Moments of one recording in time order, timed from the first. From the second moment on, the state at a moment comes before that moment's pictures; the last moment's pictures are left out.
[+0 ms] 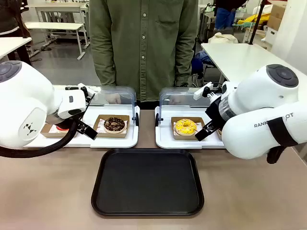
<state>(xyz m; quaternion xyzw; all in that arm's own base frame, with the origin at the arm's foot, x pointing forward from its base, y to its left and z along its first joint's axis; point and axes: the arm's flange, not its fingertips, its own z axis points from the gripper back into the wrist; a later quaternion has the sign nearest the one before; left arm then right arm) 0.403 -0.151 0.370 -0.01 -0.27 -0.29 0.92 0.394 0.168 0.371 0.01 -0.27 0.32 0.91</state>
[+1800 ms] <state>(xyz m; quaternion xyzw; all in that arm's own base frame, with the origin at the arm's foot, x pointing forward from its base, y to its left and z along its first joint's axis) 0.392 -0.028 0.500 -0.16 -0.28 -0.38 0.87 0.358 0.045 0.513 0.12 -0.33 0.33 0.88</state>
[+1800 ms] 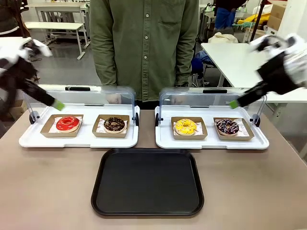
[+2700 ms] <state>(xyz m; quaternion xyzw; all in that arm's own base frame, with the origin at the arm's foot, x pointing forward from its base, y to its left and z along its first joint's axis) 0.368 0.176 0.475 -0.28 -0.41 -0.46 0.74 0.333 -0.185 0.508 0.29 -0.40 0.35 0.79</state>
